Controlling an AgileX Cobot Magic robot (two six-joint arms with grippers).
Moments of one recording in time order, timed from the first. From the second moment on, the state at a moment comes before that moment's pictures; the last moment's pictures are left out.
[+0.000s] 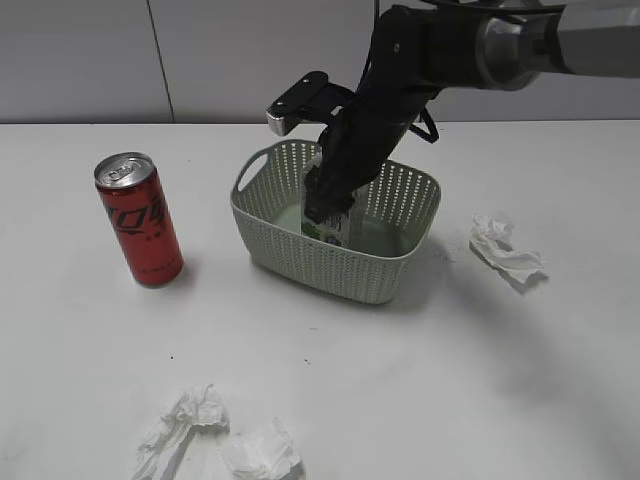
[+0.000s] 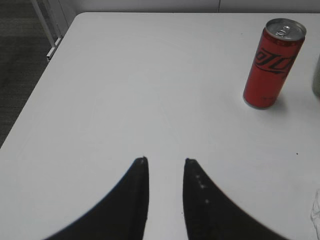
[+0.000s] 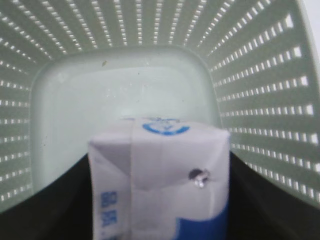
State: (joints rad) left arm 0.02 0.00 -0.49 0.00 1.08 0.04; right arm 0.55 2.26 -1.74 0.21 0.73 -0.62
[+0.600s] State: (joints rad) left arm 0.02 0.00 -0.49 0.00 1.08 0.04; right arm 0.55 2.21 -1.78 0.21 0.79 -0.61
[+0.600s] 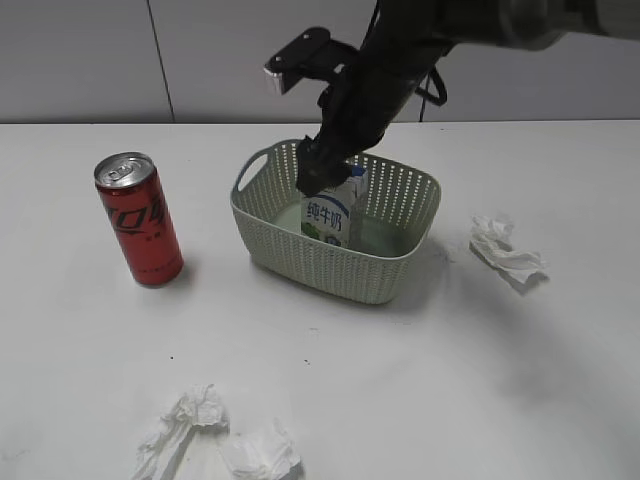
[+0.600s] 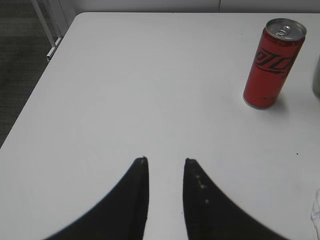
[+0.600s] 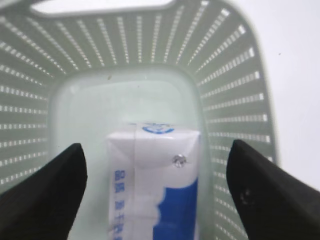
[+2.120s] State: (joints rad) left arm 0.02 0.00 -0.49 0.00 1.08 0.04; right arm 0.31 1.08 -1.11 -0.12 1.08 0.00
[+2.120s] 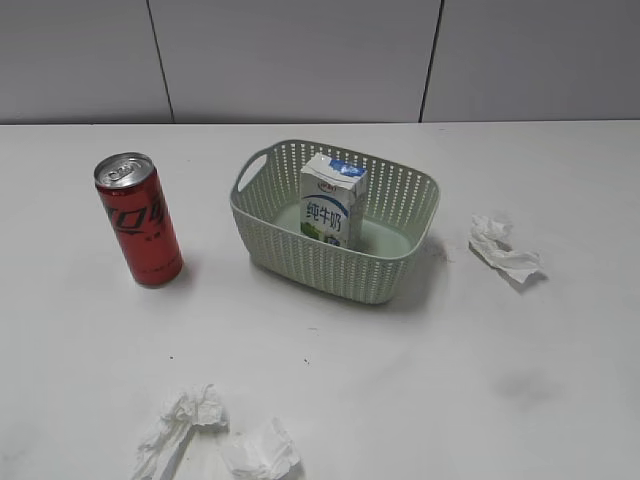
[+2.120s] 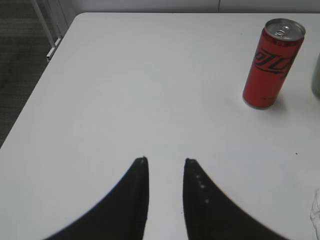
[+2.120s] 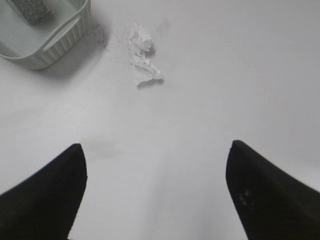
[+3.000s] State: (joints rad) left arm 0.02 0.00 -0.49 0.00 1.08 0.04; right arm 0.21 0.31 -0.57 -0.08 1.06 0.09
